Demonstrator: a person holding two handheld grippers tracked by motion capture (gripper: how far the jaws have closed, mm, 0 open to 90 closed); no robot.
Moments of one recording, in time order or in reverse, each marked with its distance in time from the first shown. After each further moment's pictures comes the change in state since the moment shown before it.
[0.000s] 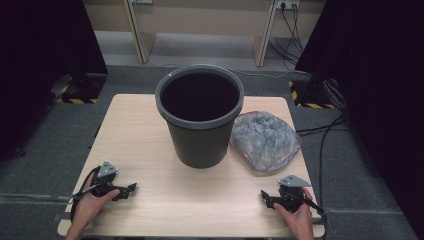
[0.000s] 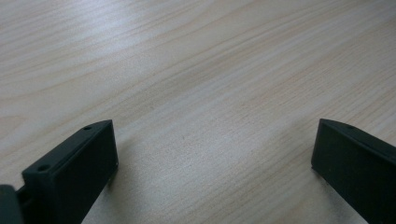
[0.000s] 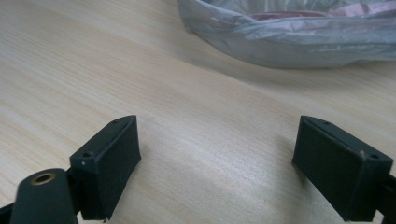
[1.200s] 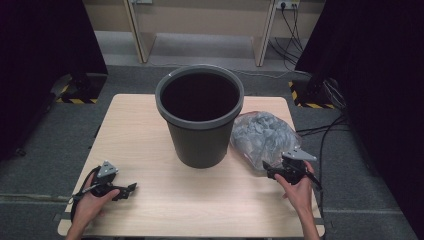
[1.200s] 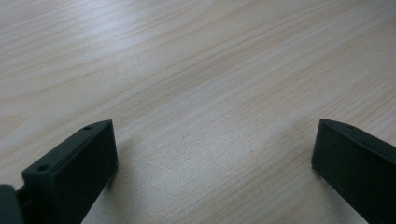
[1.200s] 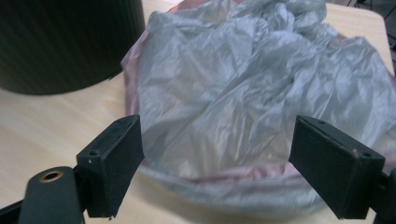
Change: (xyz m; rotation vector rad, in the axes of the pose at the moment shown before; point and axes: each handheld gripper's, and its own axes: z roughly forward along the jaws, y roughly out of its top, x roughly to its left) left arm 0.000 0.000 0.000 0.000 0.000 0.000; right arm -0.029 0.073 0.004 -0.152 -0.037 0.018
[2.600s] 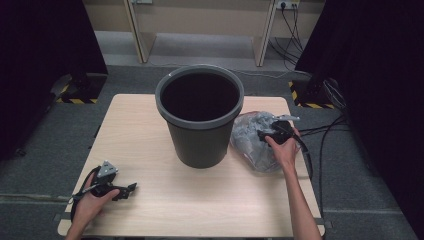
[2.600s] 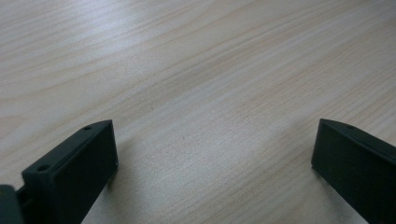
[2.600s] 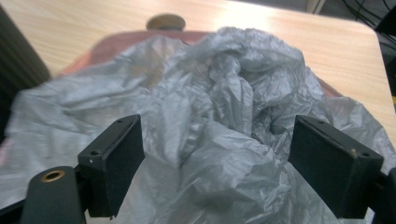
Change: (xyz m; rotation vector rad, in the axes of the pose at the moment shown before) left arm 0.000 0.000 0.000 0.000 0.000 0.000; right arm -0.046 0.071 0.101 0.085 -0.085 0.073
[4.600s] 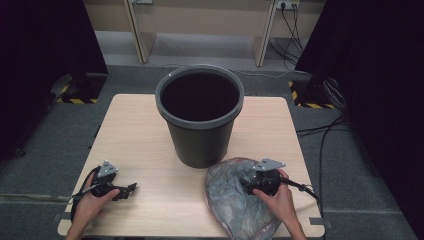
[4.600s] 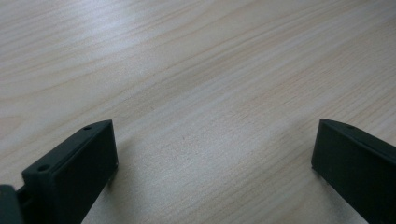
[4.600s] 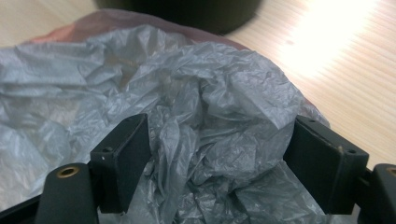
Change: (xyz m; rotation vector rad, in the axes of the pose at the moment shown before) left arm 0.000 0.000 0.000 0.000 0.000 0.000; right arm 0.103 -0.094 -0.088 0.057 0.269 -0.291
